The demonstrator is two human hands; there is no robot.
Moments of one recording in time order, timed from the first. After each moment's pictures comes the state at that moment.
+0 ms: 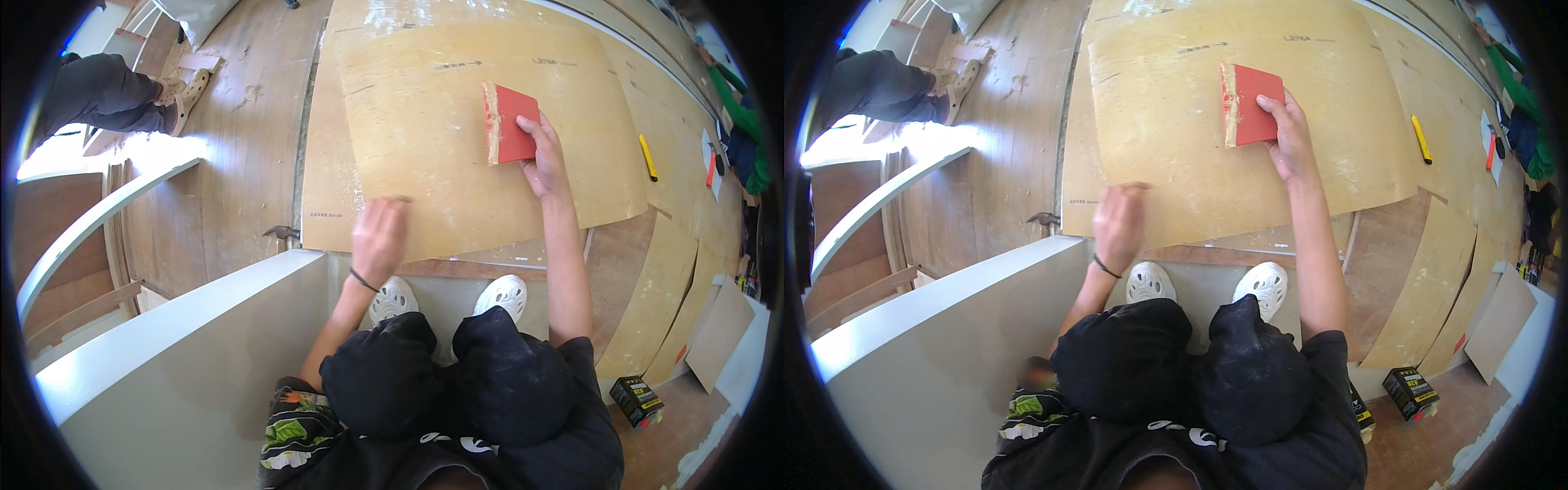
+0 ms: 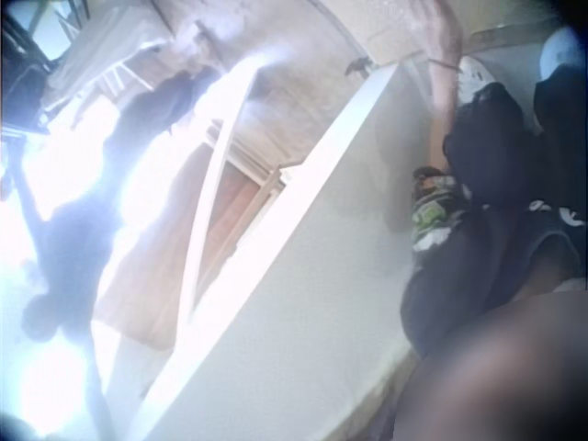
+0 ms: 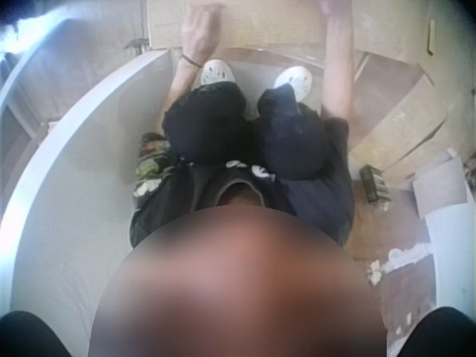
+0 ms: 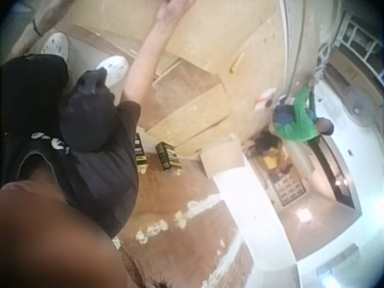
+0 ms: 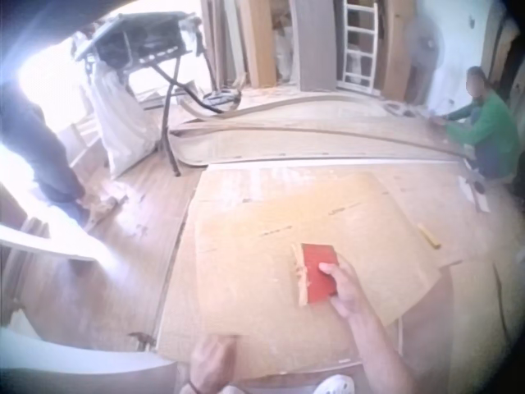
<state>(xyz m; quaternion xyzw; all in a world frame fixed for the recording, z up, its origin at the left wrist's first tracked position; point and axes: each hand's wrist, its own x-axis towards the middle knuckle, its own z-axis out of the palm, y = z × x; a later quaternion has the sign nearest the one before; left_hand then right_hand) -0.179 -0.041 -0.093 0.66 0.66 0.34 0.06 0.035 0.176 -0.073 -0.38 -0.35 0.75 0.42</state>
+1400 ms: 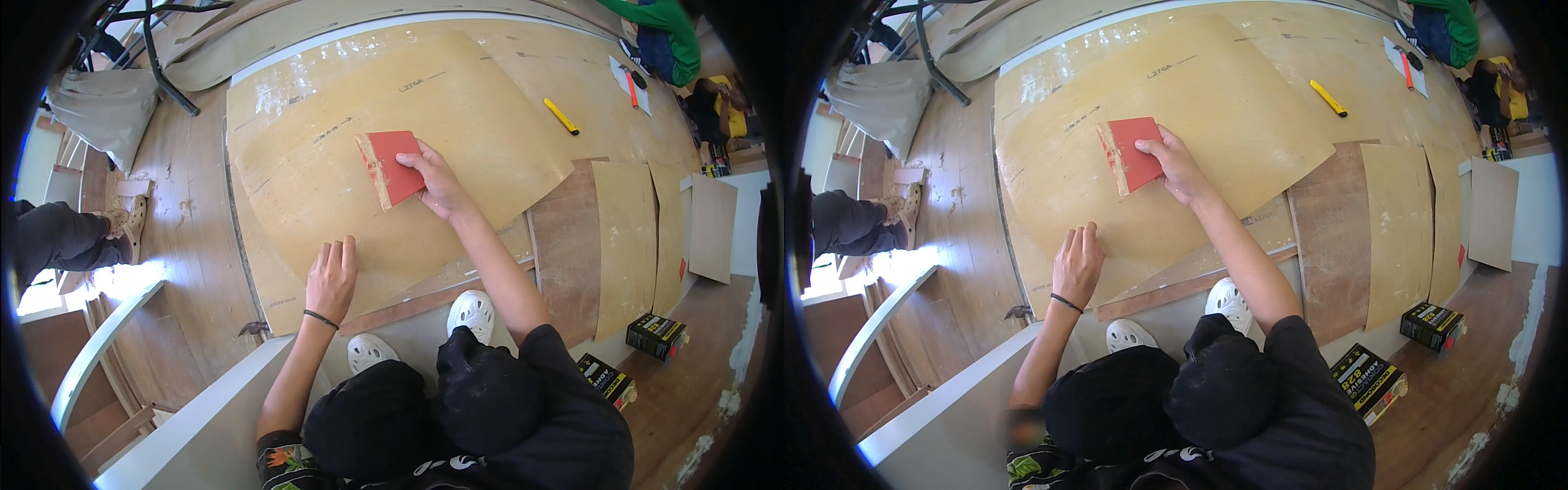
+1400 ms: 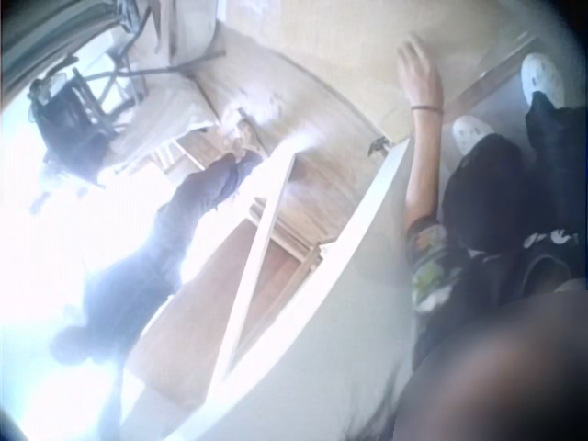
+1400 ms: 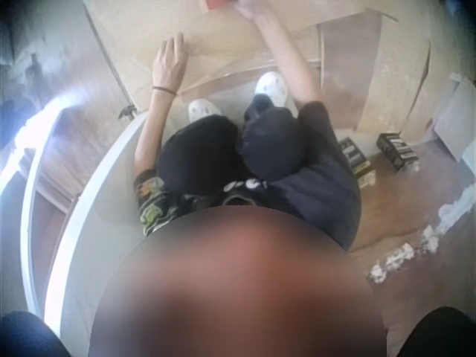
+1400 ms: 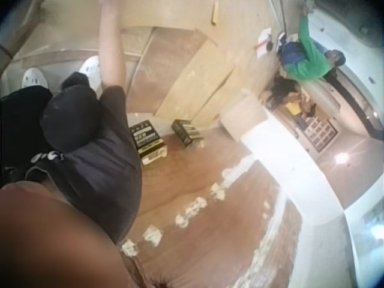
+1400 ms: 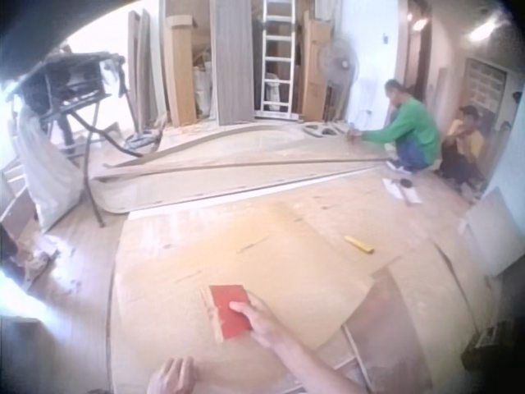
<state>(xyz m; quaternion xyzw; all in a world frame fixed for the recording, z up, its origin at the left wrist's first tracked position) -0.160 0.017 -0.067 0.79 0.59 0.16 0.02 0.045 0.172 -0.073 -0.35 -0.31 0.77 0.42</state>
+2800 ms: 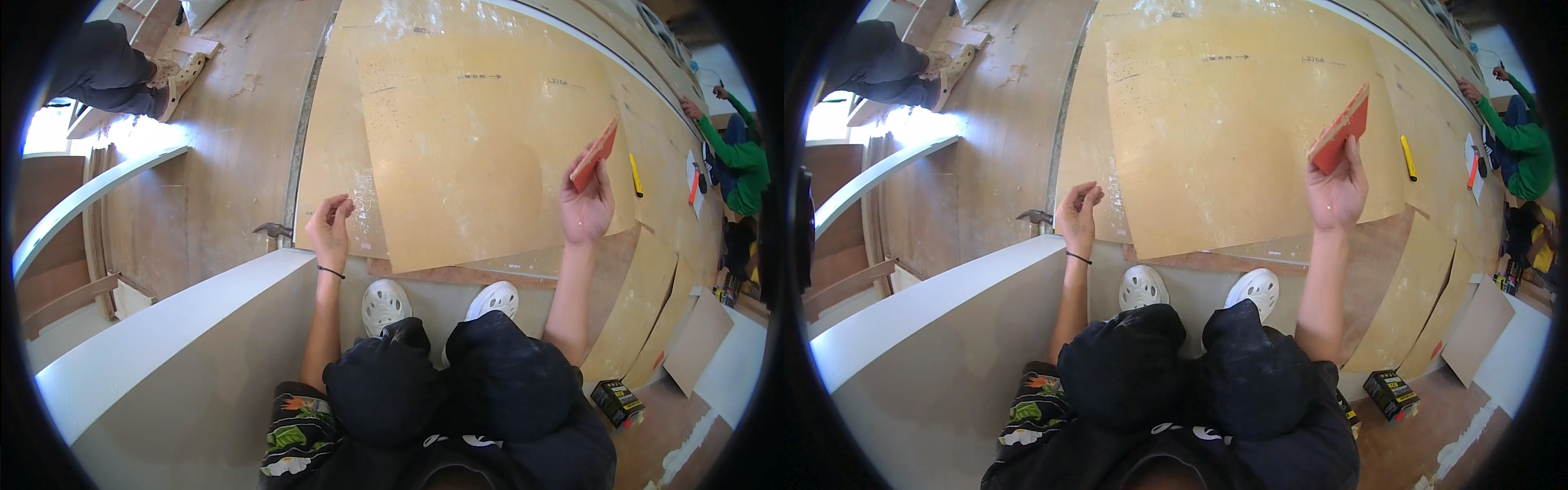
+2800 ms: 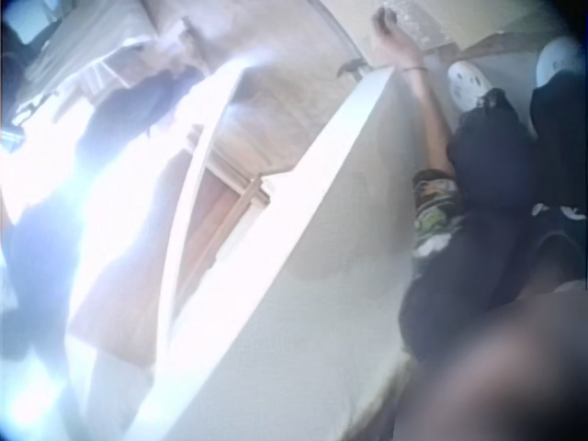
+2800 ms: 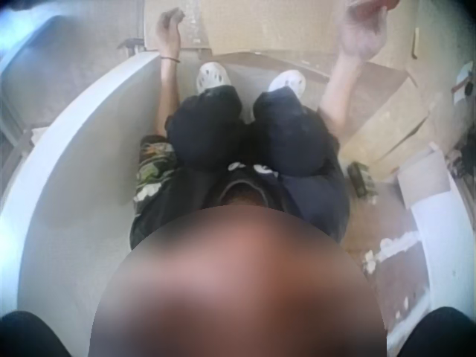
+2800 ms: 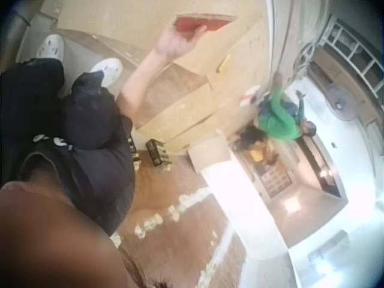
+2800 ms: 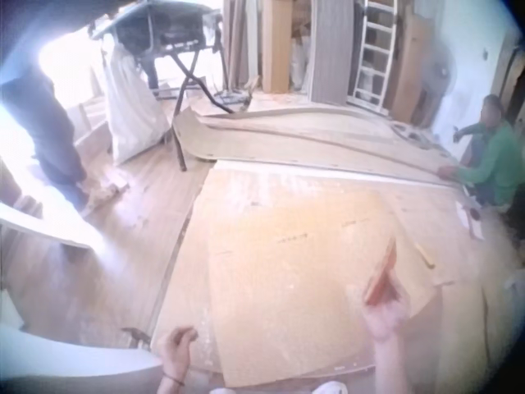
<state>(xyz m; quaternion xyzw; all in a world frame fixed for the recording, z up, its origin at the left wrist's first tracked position) -0.254 -0.071 -0.162 0.27 0.75 0.54 0.26 0.087 0.144 -0.047 -0.04 -0.12 0.83 0.54</state>
